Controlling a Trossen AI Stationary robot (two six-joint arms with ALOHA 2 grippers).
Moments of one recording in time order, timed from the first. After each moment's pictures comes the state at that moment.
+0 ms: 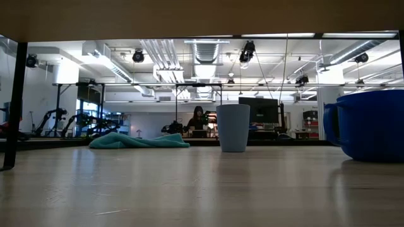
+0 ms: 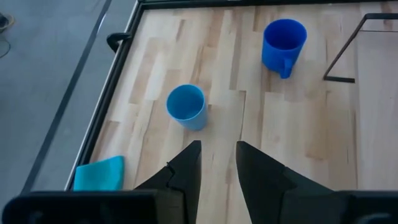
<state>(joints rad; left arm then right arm) -0.15 1.51 1.90 -1.20 -0.36 -0.14 0.23 1.04 1.14 -0.91 0.12 0.43</state>
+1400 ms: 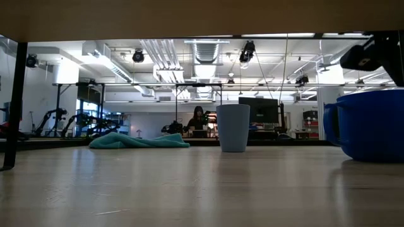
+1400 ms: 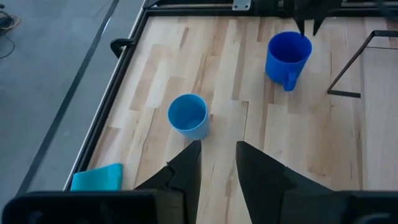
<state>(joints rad) -0.14 1.53 1.90 -1.15 -0.37 -0.15 0.36 1.18 0.86 -1.01 -0.16 0.39</state>
